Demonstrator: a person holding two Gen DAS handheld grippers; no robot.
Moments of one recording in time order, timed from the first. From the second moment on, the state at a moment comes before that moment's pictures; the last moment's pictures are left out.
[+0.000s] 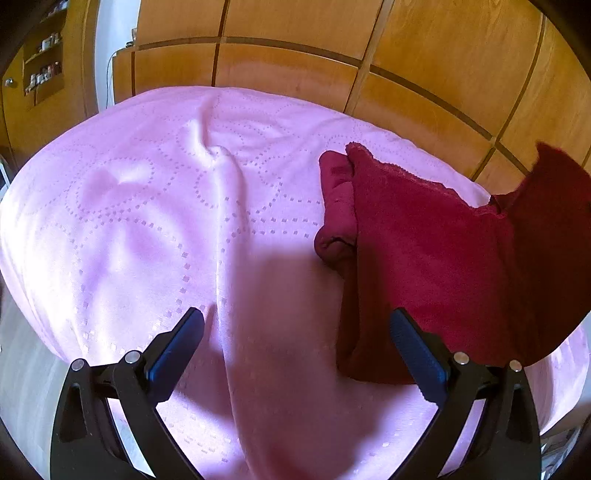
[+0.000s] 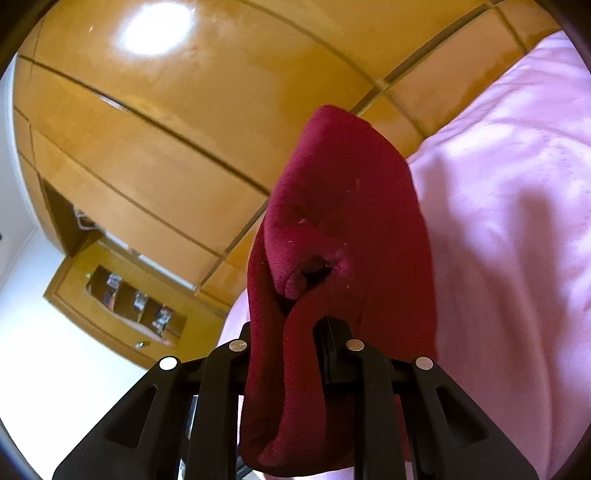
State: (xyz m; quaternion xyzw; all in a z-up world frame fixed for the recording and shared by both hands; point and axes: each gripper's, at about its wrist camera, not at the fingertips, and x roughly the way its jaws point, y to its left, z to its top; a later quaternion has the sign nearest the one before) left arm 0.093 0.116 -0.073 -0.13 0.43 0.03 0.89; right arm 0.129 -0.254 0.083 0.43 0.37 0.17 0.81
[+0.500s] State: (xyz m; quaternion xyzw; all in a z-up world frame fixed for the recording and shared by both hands) left arm 0.085 0.138 -0.077 -0.16 0.43 0.06 0.88; right arm 0.157 -0.151 0.047 0.44 0.43 0.27 0.74
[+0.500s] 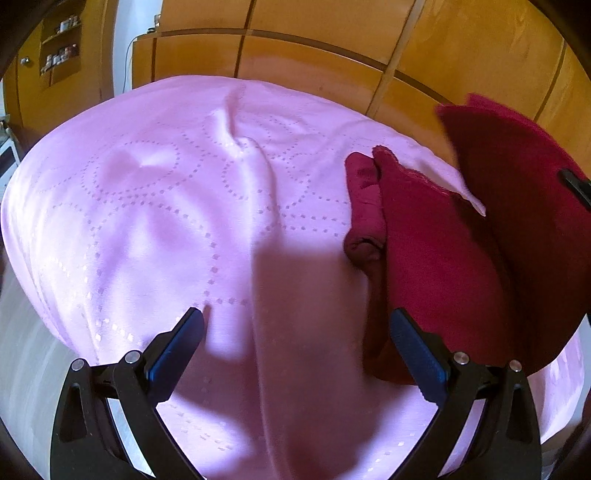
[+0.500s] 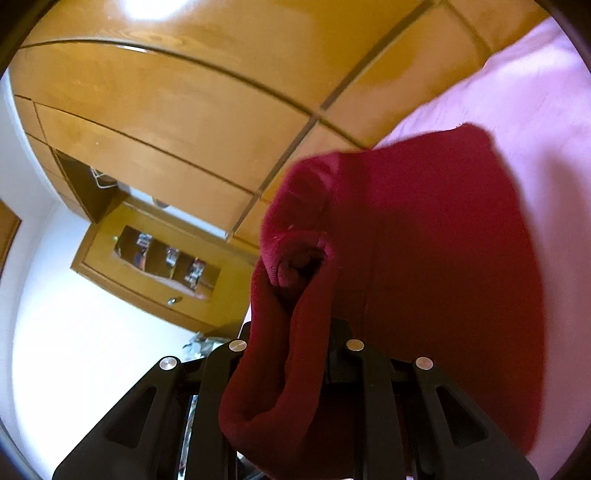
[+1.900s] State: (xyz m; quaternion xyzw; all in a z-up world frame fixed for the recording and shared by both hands) left arm 0.060 0.129 -0.034 -0.22 0.32 -0.03 0.92; right arm 0.100 -0.174 0.031 0.17 0.45 0.11 0.87
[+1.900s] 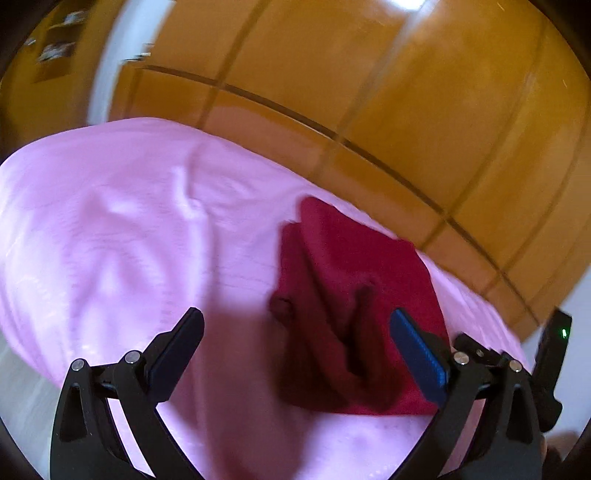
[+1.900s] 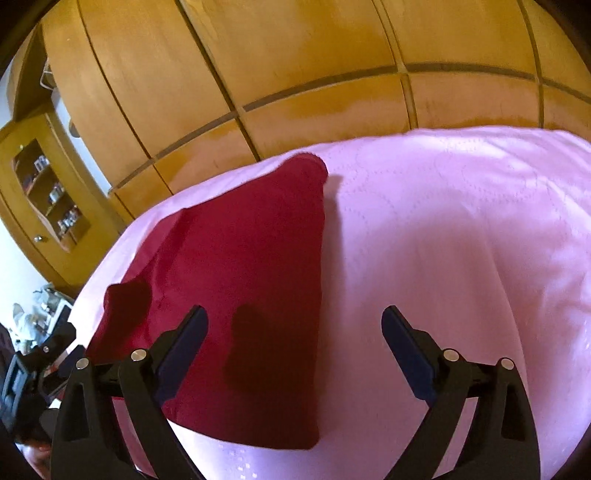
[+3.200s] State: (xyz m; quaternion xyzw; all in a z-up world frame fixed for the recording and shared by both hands) left arm 0.087 0.117 -0.065 -0.12 0.41 0.03 0.90; right arm 0.079 -0.128 0.004 0.08 0.49 0.17 0.85
